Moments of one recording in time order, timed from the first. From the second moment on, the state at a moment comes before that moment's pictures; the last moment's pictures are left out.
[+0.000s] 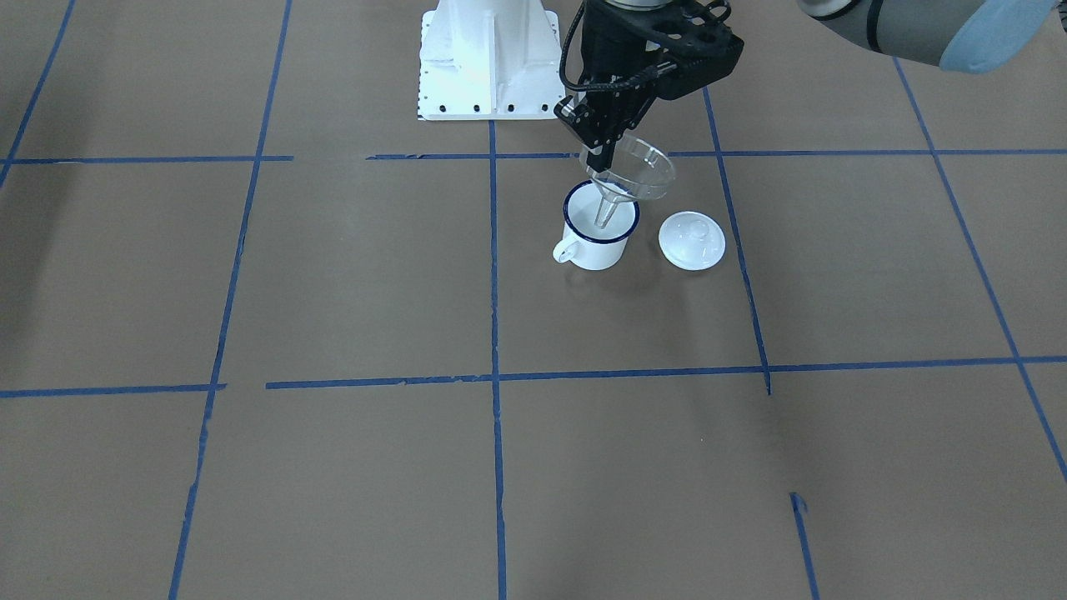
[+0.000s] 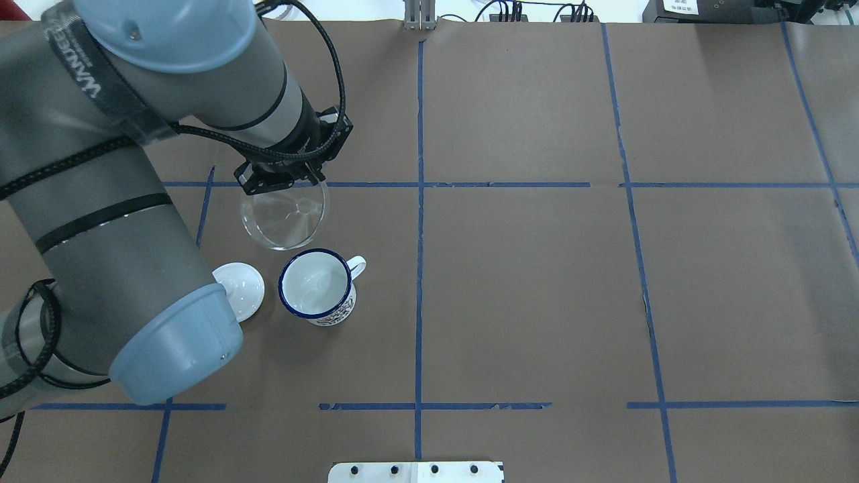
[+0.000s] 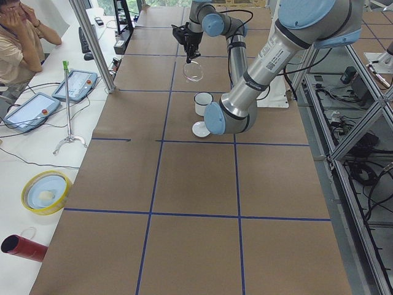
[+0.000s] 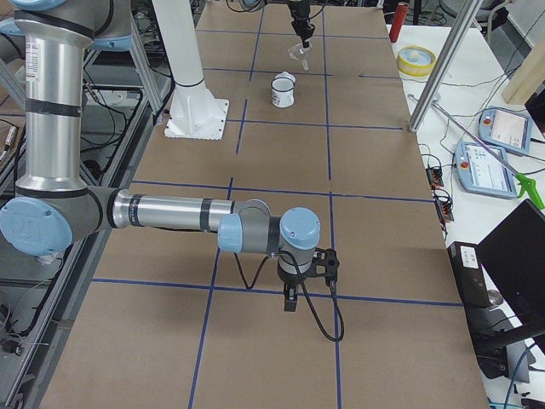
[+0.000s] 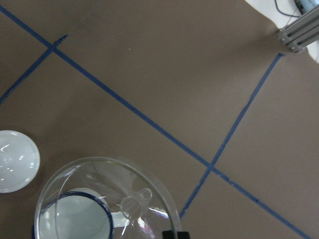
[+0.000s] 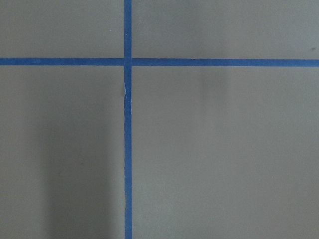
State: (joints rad) left arm -0.67 -2.41 -2.05 -1.00 -1.87 -1.64; right arm 1.57 -1.68 1.66 -1.57 2.29 0.01
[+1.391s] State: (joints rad) left arm -0.55 -2.47 -1.73 -0.98 -1.91 -1.47; right arm 1.57 -1.68 1.66 -1.57 2.29 0.01
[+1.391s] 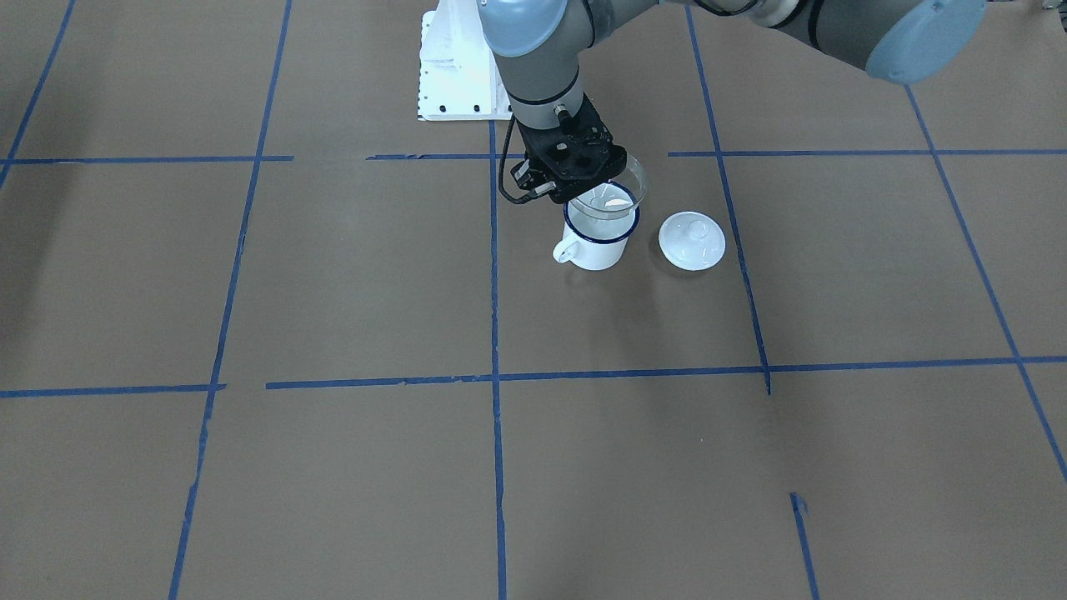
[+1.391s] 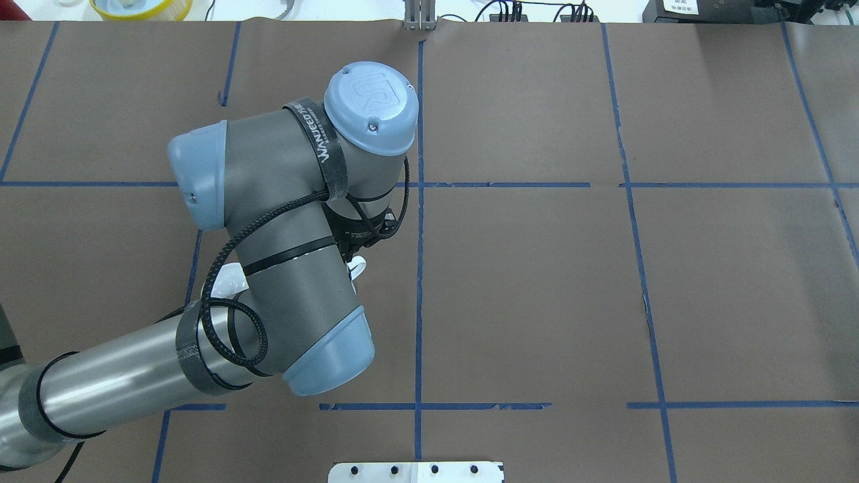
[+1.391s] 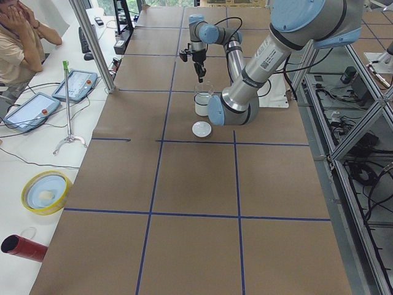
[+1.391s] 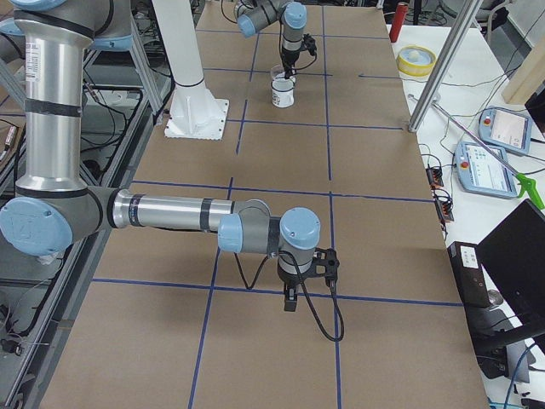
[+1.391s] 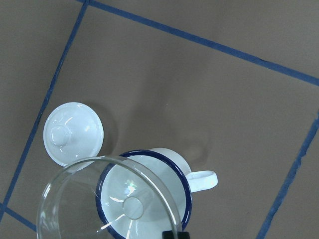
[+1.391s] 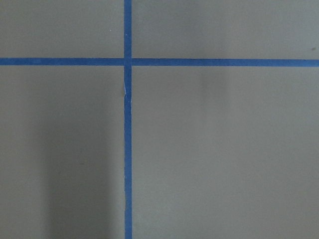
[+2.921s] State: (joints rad) left arm -0.53 -2.43 -1.69 -1.06 -1.91 -1.47; right arm 1.57 -1.68 1.66 -1.57 2.29 0.01
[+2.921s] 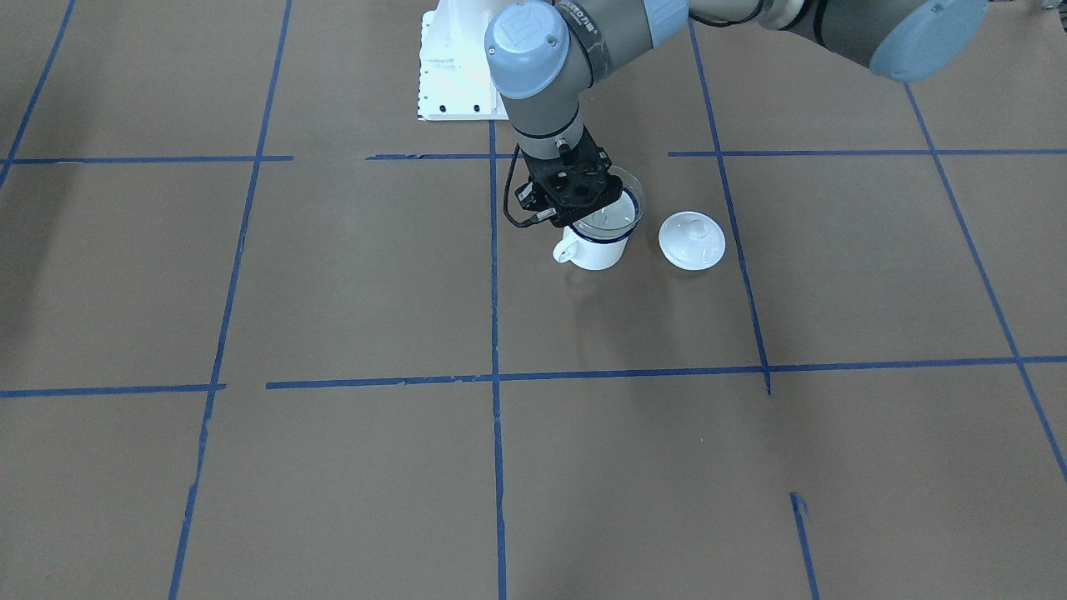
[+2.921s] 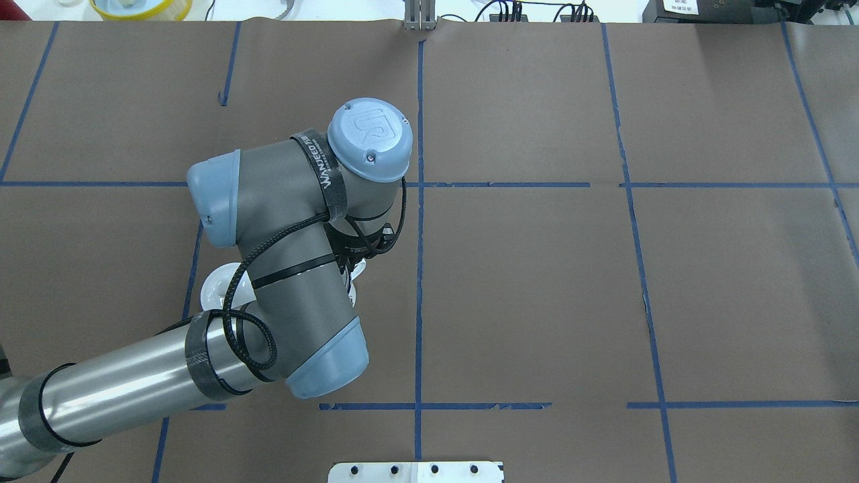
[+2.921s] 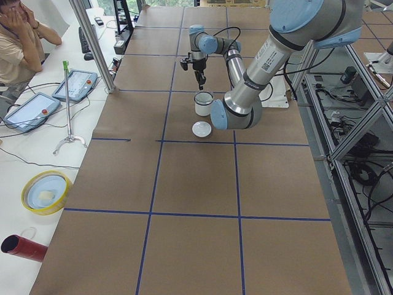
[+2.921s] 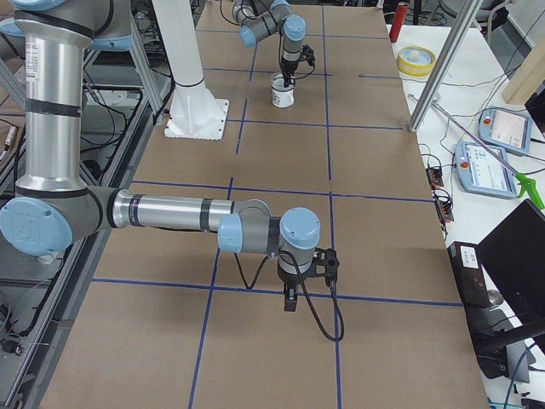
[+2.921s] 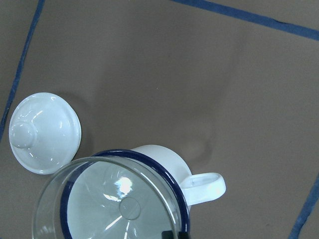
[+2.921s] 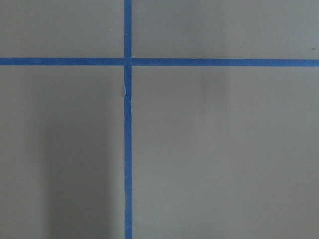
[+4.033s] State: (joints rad) left arm -0.93 -1.92 -2.13 -1.32 -2.08 -0.70; right arm 1.57 -1.68 1.66 -1.57 2.29 0.01
